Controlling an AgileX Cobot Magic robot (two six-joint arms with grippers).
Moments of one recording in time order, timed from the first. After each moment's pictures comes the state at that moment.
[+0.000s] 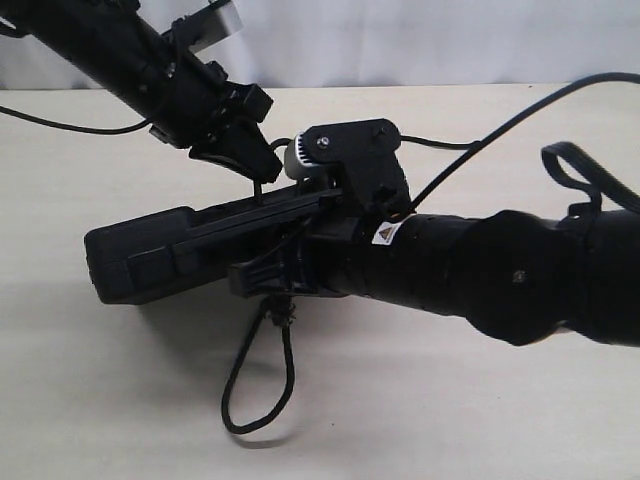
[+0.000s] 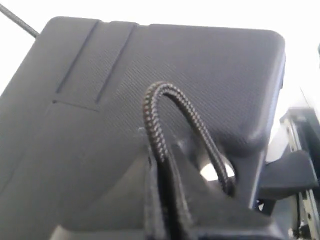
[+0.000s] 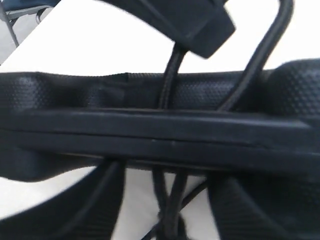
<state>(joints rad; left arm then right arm) -0.18 1.84 -1.40 -0.81 1.10 0.57 0.84 1.54 -0.77 0.67 -0.08 -0.24</state>
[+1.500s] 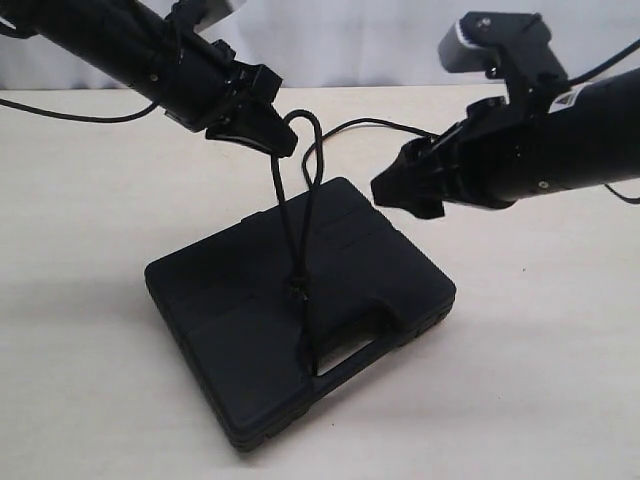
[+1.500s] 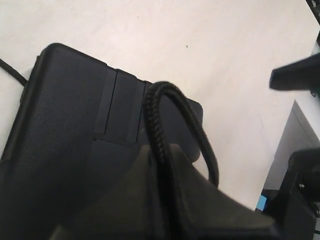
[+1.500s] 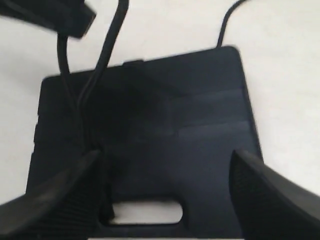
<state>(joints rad) -0.18 1.84 -1.40 -0.92 1.01 0.68 0.40 1.36 -0.91 0.51 0.54 -0.35</state>
